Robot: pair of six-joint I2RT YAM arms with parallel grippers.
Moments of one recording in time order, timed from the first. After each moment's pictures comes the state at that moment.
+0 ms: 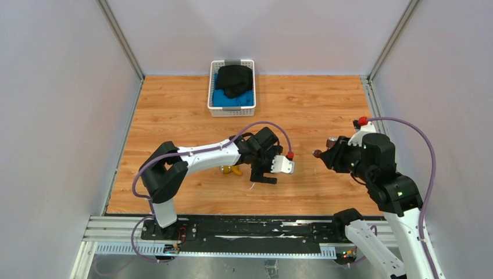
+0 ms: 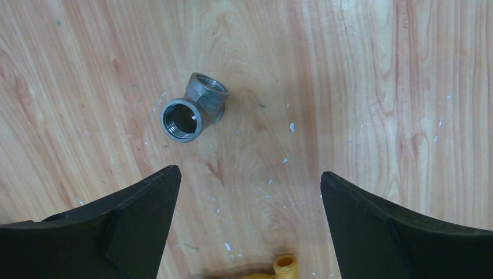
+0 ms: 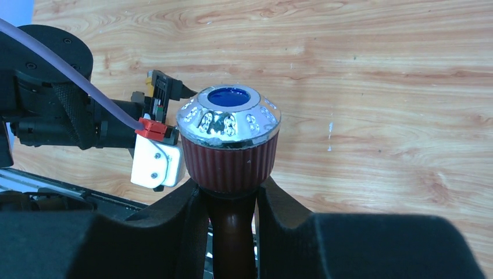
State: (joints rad) left arm -0.97 1.79 1.22 -0.47 0.24 0.76; right arm 0.30 0.63 1.00 -0.94 -0.10 0.40
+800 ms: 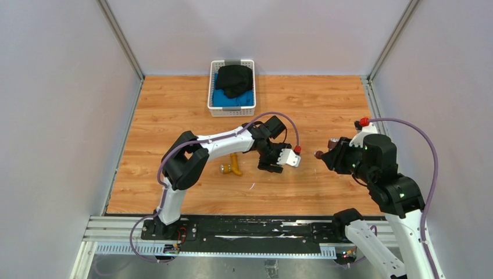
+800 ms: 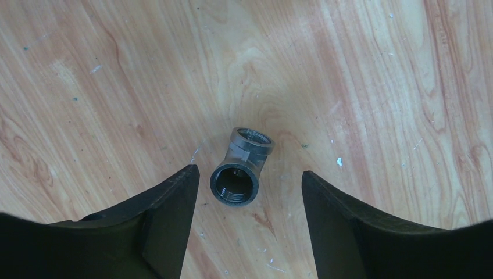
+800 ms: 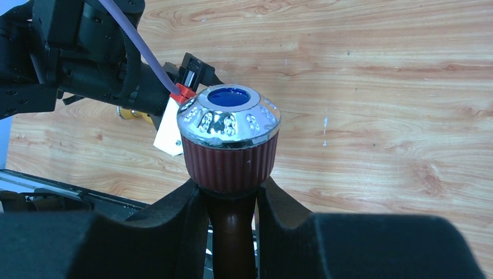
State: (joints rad) left arm -0.90 2.02 1.50 -0.60 0.44 1.00; right arm 0.30 0.62 1.03 -0.98 -0.07 0.40
